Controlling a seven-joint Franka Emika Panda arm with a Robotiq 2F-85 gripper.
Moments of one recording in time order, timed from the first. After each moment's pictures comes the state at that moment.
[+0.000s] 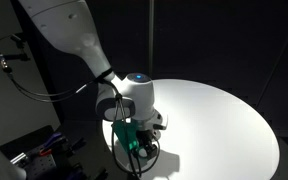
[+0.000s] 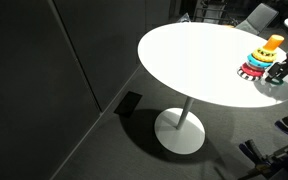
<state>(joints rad) -0.44 0.40 -0.03 -2.44 0.10 2.88 -0.32</state>
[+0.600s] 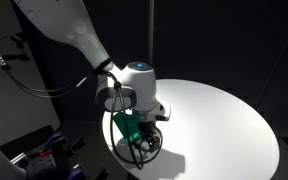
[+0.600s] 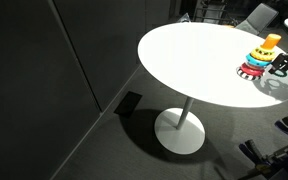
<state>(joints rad) -0.44 0.31 -0.03 -2.44 0.11 2.82 -0.32</state>
